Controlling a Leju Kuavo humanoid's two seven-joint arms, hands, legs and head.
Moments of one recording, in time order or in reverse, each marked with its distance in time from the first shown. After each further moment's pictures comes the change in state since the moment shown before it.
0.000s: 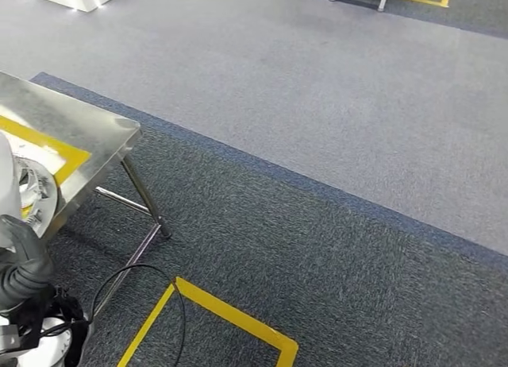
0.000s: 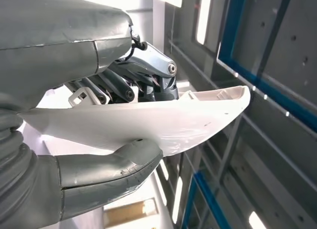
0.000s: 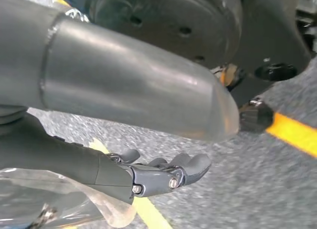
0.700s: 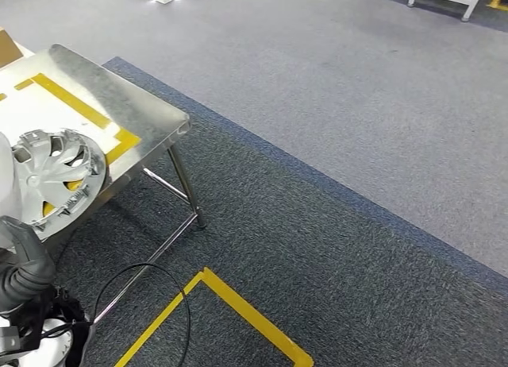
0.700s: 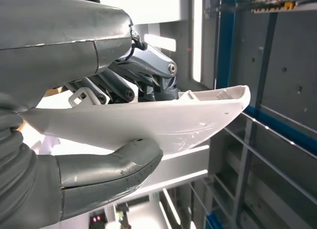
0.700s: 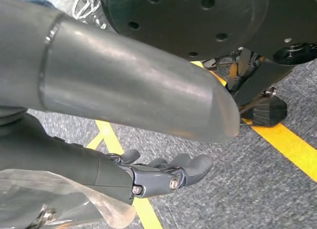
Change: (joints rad) left arm 0.001 -0.002 -0.001 0.001 0.001 0.000 0.000; right arm 0.007 0.001 -0.002 0.000 0.005 0.003 0.002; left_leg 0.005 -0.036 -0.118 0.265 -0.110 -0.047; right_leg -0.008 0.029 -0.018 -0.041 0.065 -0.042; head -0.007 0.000
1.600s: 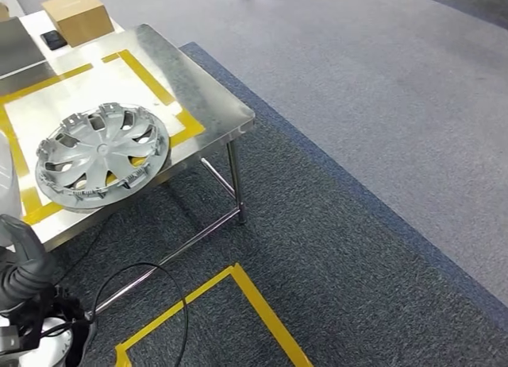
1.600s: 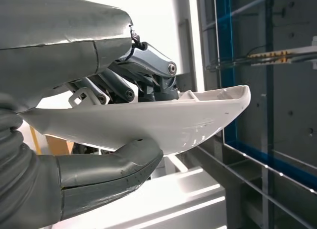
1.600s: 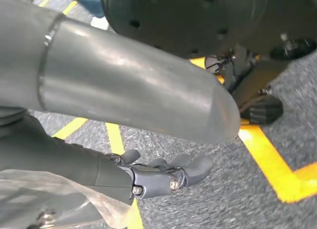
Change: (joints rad) left arm -0.008 0.000 -0.002 0.002 0.001 0.000 0.000; right arm -0.001 0.001 0.000 0.001 0.008 0.003 -0.002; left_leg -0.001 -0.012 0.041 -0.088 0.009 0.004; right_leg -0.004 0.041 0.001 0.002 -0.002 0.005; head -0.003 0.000
